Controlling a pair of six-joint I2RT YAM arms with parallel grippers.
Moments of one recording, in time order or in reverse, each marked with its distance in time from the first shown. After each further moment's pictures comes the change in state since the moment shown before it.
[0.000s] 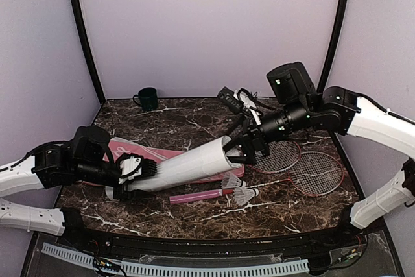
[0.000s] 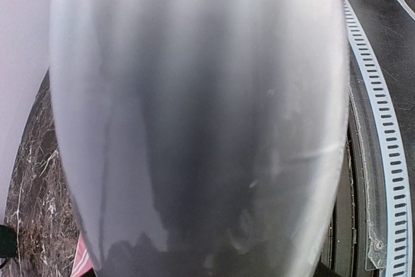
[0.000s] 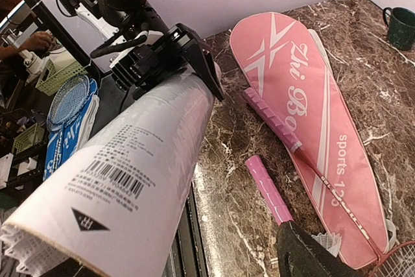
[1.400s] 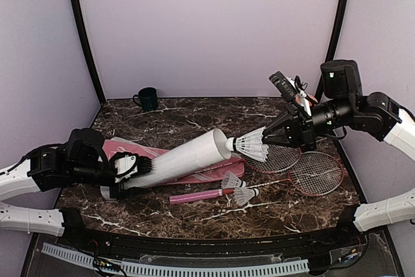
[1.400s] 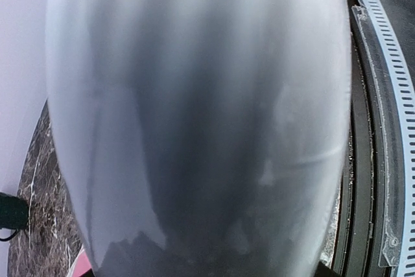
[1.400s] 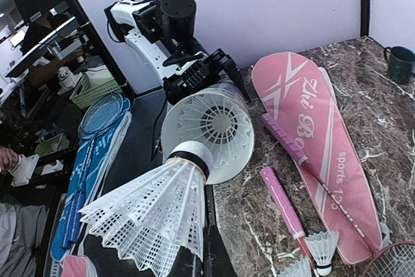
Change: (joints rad) left arm 0.011 -0.061 -0.032 -0.026 -0.117 -0.032; right arm -0.187 -0.287 -0.143 -0.003 -0.235 -0.037
